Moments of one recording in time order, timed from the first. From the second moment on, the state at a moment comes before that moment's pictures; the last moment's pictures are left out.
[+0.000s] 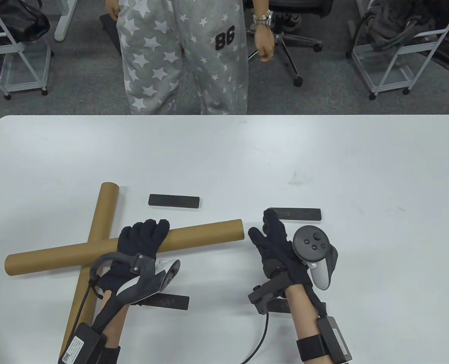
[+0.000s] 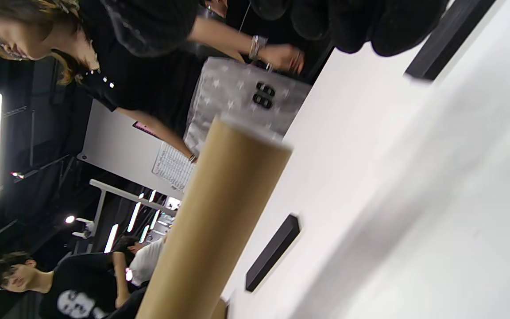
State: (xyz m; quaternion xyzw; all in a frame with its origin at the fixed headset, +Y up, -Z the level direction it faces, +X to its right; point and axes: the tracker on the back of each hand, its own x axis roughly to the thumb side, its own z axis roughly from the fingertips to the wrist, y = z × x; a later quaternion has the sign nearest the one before) left_hand -0.193 -0.680 -0.205 0.07 -0.14 -0.25 0.96; right_hand 0.125 -0.691 -0.223 0.01 0.05 0.84 0.54
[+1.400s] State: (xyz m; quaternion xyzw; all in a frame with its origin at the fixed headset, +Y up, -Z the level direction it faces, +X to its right) left_hand -0.198 -0.625 -0.260 -0.07 0.03 -0.13 0.99; right_hand 0.191 -0.717 -0.204 0.02 0.07 0.98 0.19
